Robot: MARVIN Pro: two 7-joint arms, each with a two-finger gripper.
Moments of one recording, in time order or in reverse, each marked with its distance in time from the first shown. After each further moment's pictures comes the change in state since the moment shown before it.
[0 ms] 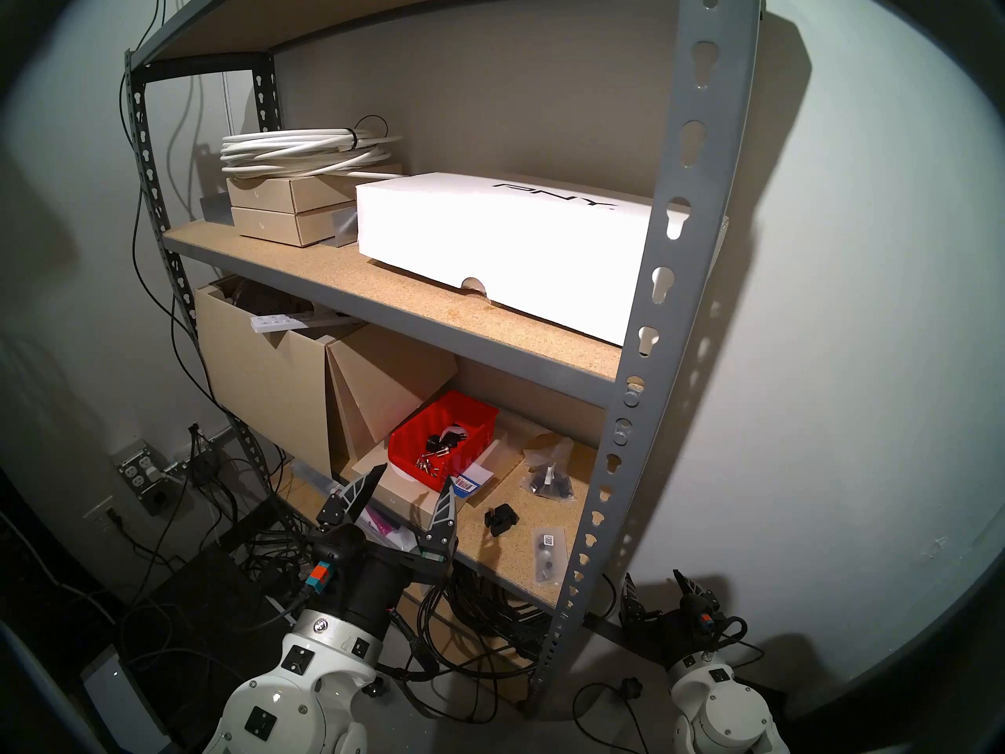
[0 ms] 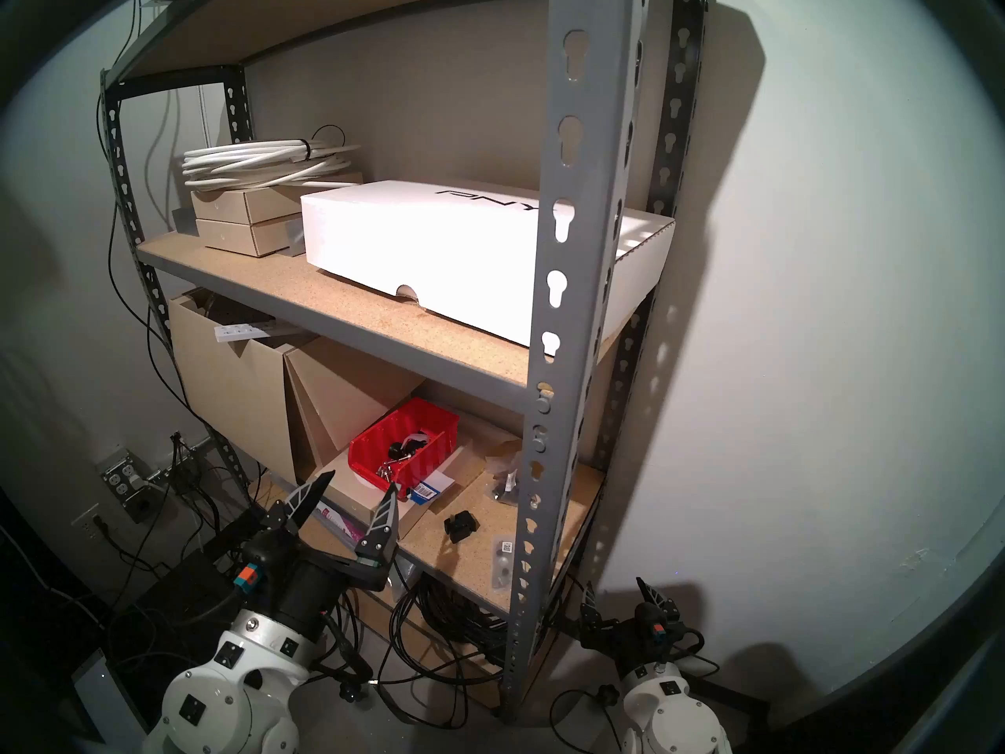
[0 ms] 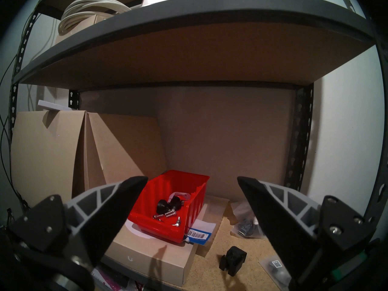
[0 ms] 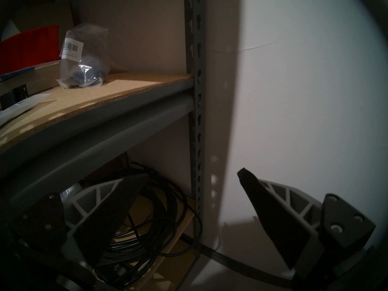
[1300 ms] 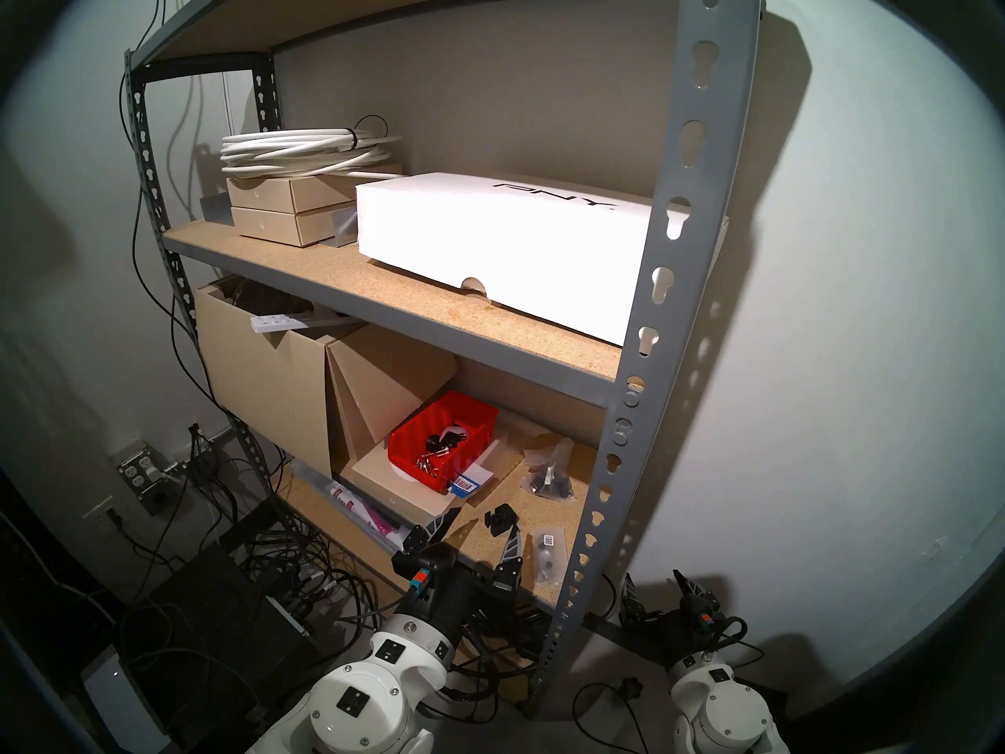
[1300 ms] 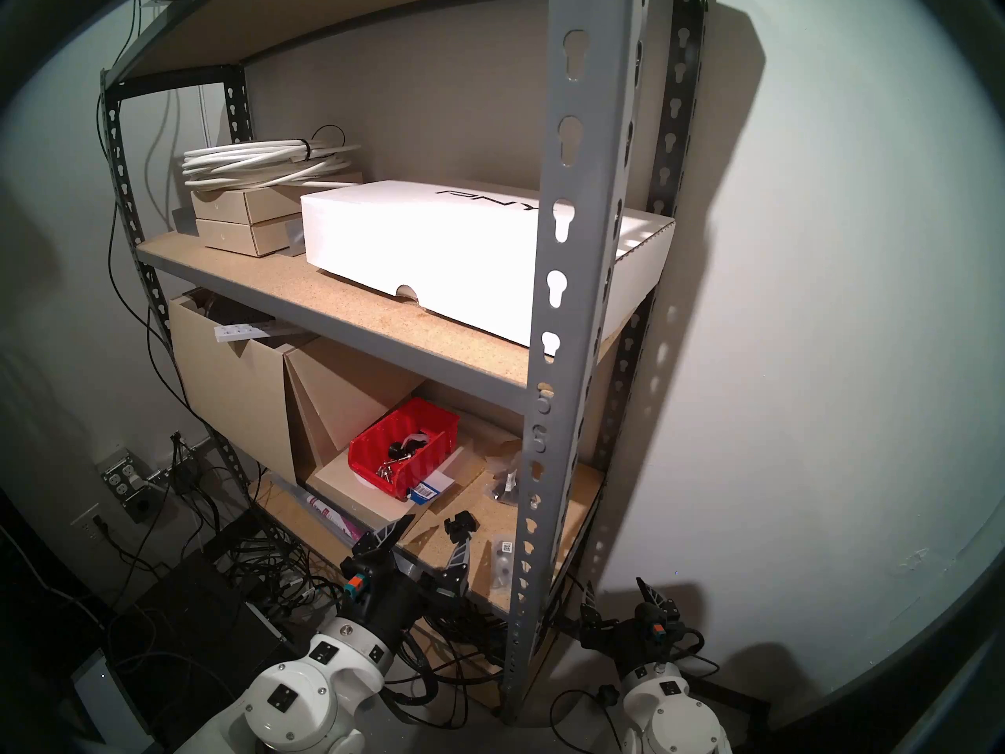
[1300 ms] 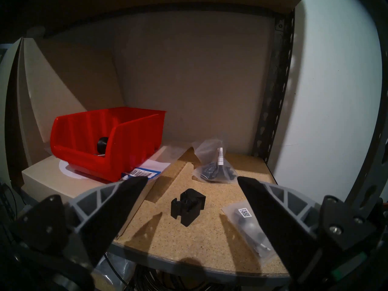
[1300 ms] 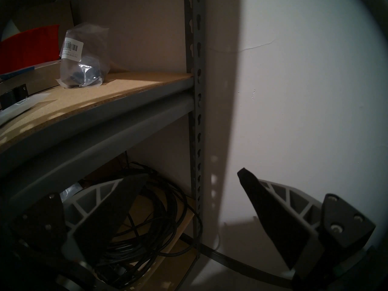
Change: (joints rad) left arm -0.264 0.238 0.302 0.200 -0.096 0.171 0.272; right arm 0.000 0.000 0.000 0.001 0.000 0.000 0.000
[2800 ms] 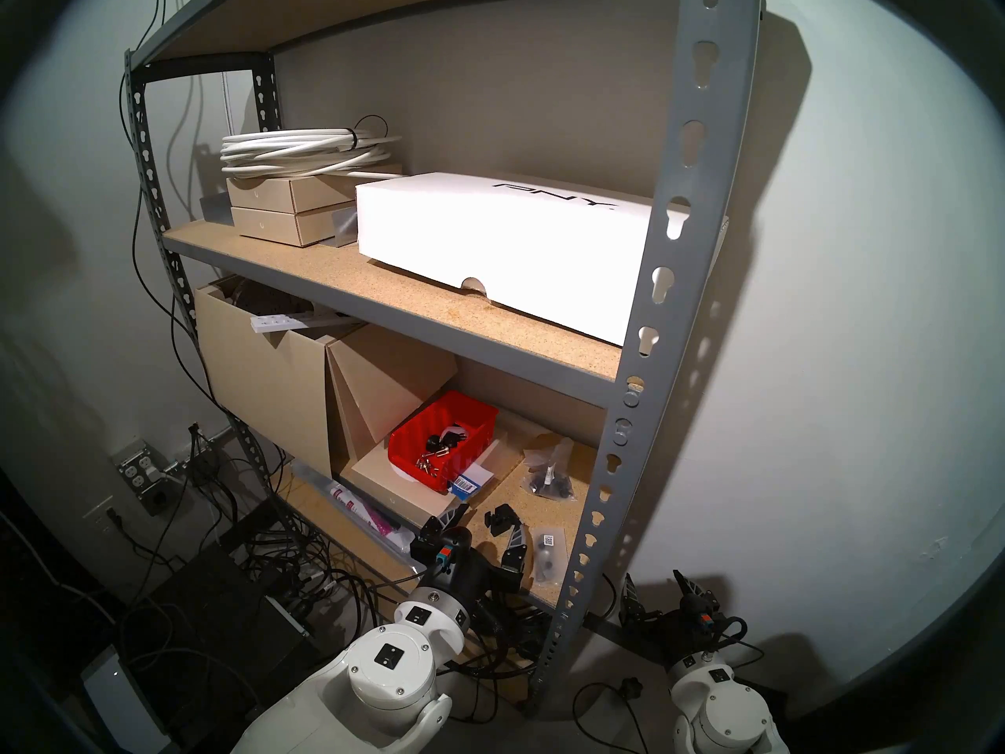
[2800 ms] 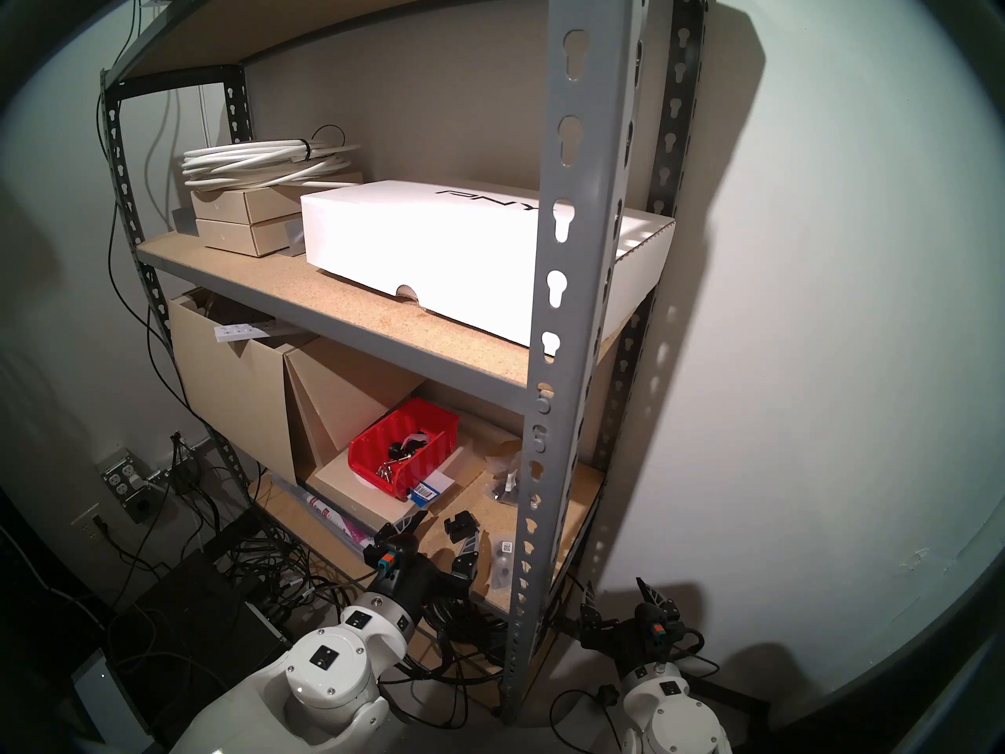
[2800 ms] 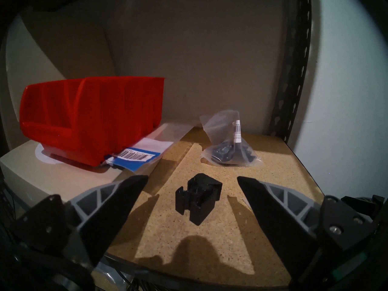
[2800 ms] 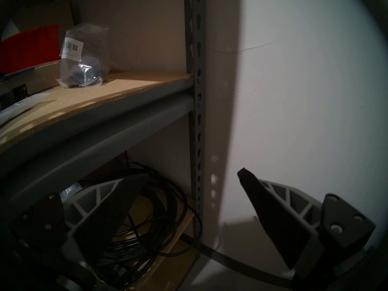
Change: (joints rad) left arm -0.233 0.058 0.122 0.175 -0.124 0.063 0.105; right arm 0.000 0.000 0.000 0.000 0.000 0.000 0.000
